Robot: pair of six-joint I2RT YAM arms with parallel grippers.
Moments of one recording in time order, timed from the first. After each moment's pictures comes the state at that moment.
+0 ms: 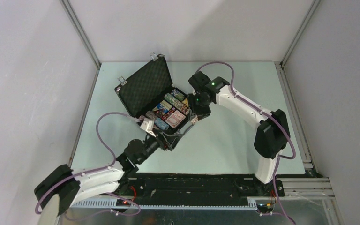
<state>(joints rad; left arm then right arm) -0.80 0.88 0.08 0.77 -0.07 -0.59 0.69 1.85 1.66 -1.01 -0.13 0.54</state>
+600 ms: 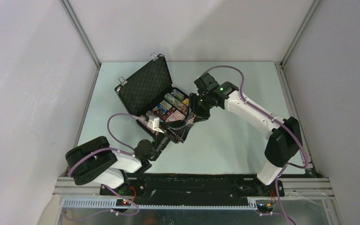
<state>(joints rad) -0.98 1.42 0.17 1.48 -0.31 -0.55 0.69 1.71 1.53 -0.88 -0.26 0.76</state>
